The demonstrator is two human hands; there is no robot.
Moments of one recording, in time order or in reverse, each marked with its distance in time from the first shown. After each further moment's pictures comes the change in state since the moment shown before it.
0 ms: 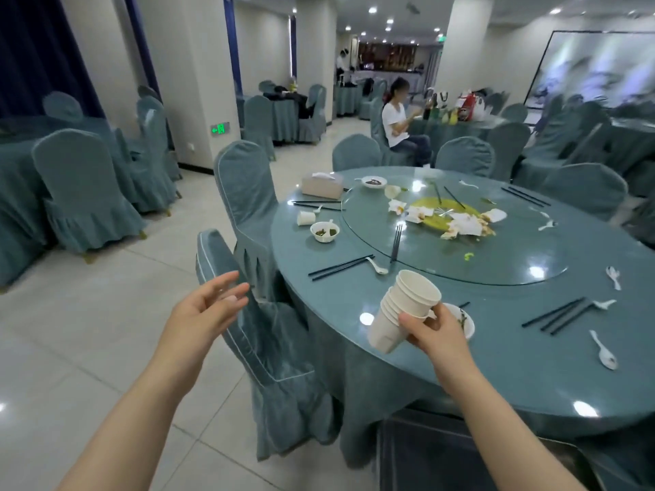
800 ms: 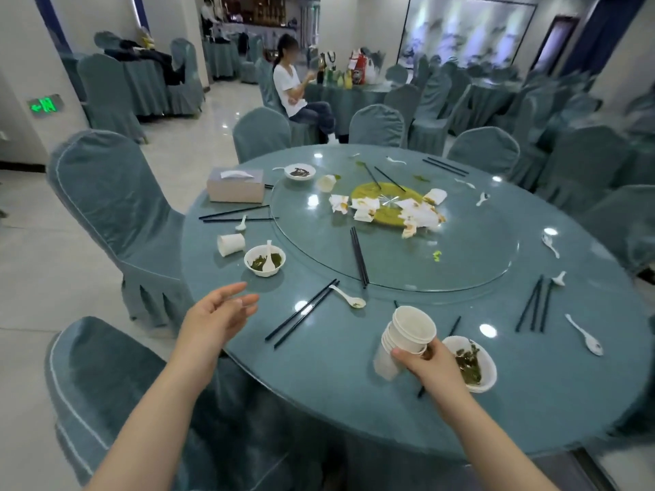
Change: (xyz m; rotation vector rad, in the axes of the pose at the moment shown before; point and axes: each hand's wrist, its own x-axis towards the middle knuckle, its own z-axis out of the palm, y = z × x) left_hand 0.351 -0.077 0.067 -0.054 -0.304 -0.242; right_hand 0.192 0.081 0.043 -0.180 0.420 0.215
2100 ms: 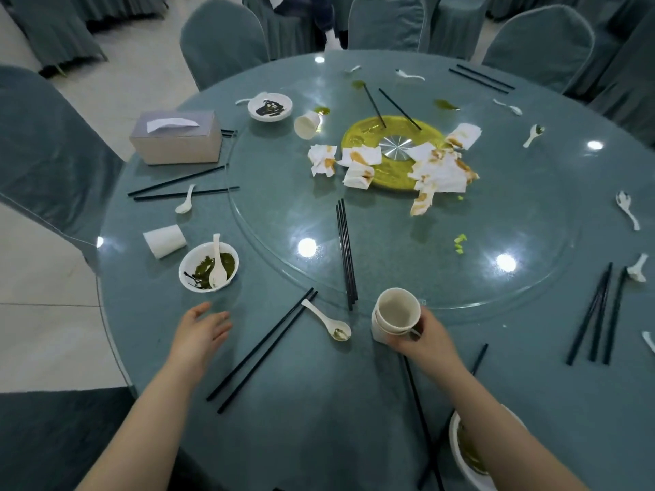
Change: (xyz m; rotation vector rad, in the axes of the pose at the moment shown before) left_hand 0.230 -0.108 0.085 0.104 0.269 -0.460; right_hand 0.234 0.043 -0.018 -0.209 -0.141 0.110
